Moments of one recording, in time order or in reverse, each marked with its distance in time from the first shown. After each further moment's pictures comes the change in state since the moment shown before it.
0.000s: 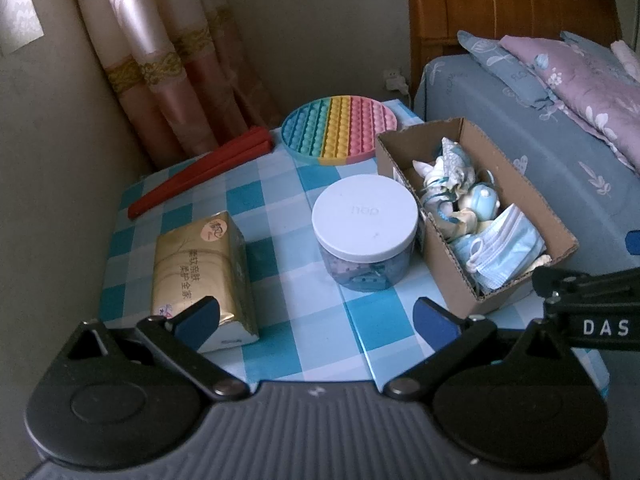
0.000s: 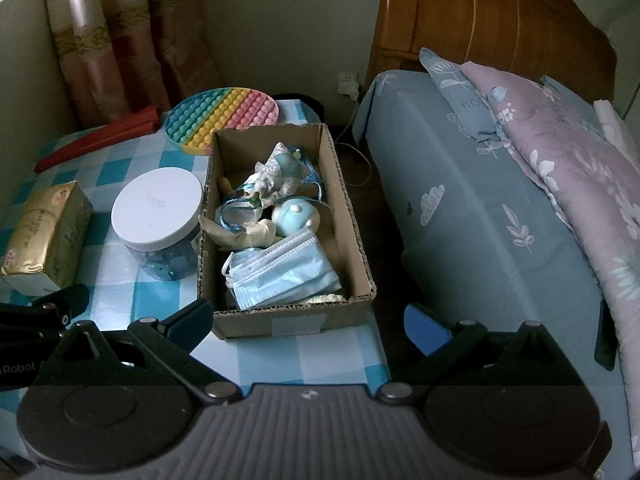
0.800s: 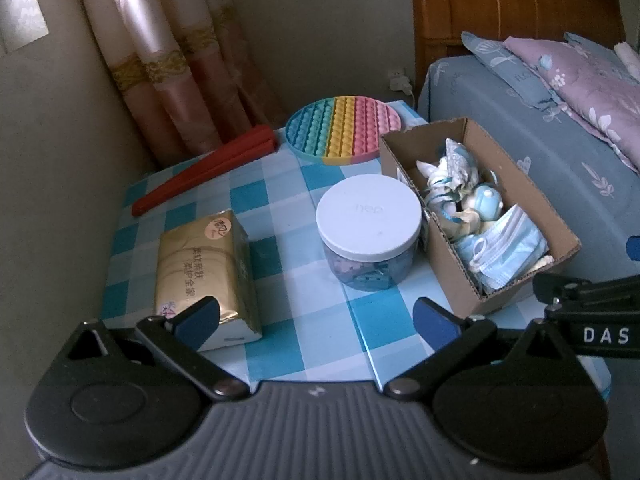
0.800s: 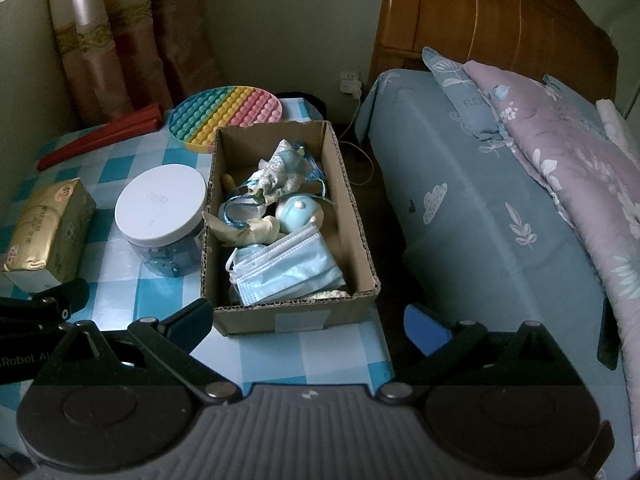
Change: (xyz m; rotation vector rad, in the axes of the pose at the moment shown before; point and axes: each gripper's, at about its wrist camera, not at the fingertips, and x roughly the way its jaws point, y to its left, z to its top) left arm 0.000 0.002 -0.001 -0.003 0.001 0.008; right arm 0.000 0.002 -0.004 0.002 0.000 0.007
